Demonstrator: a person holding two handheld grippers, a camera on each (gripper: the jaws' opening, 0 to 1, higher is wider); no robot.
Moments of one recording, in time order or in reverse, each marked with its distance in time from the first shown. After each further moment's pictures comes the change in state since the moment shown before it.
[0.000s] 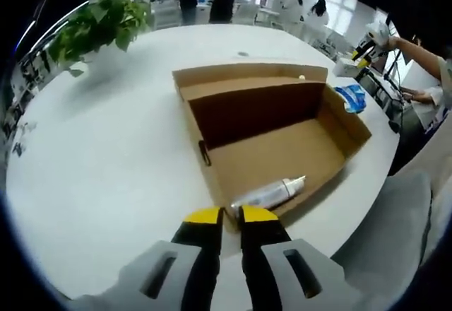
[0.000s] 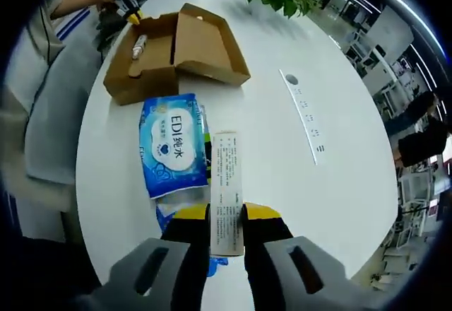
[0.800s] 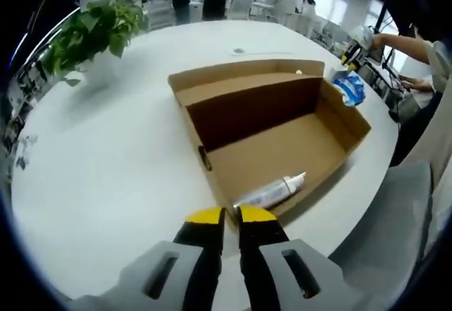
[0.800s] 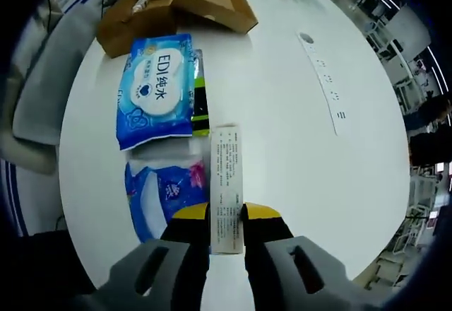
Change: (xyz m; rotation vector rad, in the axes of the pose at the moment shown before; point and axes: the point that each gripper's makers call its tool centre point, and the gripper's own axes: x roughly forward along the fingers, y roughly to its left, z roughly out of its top) left arm -0.009 0.001 0.010 0.066 0.027 0.018; right arm 0.050 -0.010 -0.072 -0.081 0.157 0.066
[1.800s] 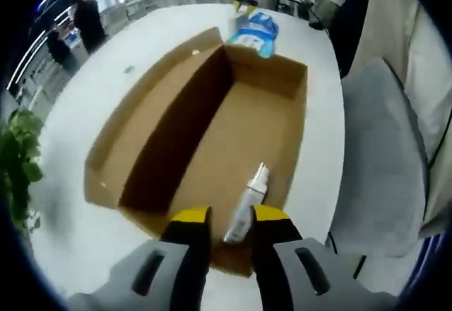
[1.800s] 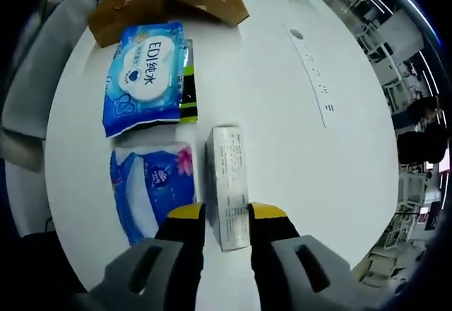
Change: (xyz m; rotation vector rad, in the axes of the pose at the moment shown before) left arm 0.036 -0.054 0.026 0.729 0.231 -0.352; right arm -0.002 -0.008 -0.006 0.024 -0.029 -0.096
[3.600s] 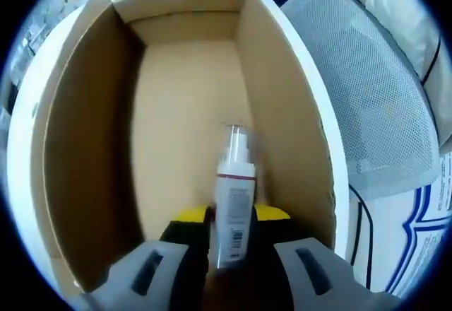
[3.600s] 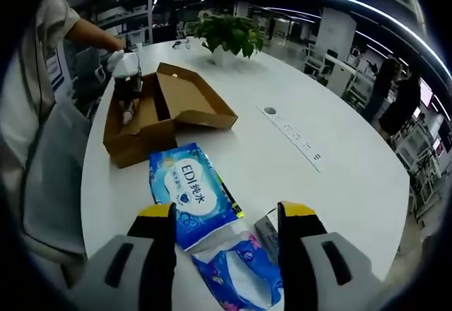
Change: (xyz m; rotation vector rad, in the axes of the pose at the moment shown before) left arm 0.076 -0.008 -0.017 0.371 0.183 -0.245; right arm -0.071 0.063 0.107 0.353 -0.512 -0.084
